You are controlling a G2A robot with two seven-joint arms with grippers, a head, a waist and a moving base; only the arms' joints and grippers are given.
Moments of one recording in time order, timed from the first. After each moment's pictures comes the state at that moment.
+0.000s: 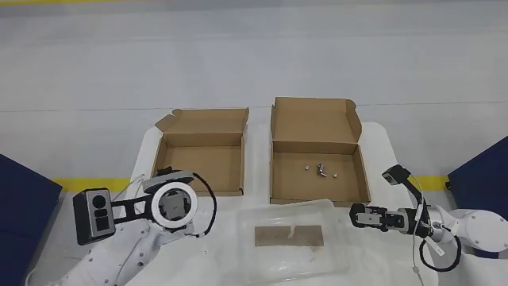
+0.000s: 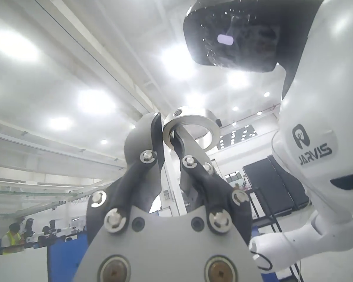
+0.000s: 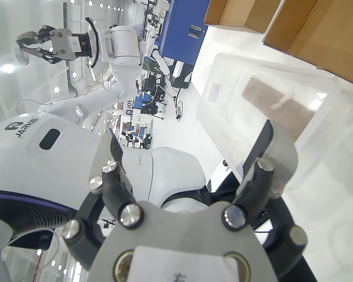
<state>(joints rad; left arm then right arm) 1.00 -0.91 -0.73 -1.88 1.08 -0.41 1.41 -1.62 -1.03 1.82 -1.72 0.34 -0.31 1.50</state>
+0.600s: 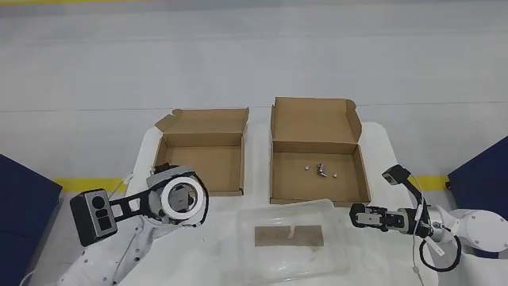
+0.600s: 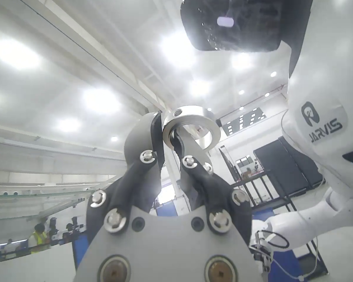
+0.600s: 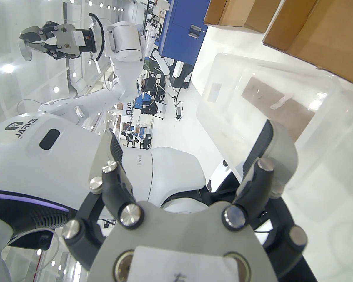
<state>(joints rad) 1.04 -0.92 -0.85 -1.81 1.23 -0.40 1.36 -1.62 -1.03 1.82 -1.72 0.34 -0.31 1.50</state>
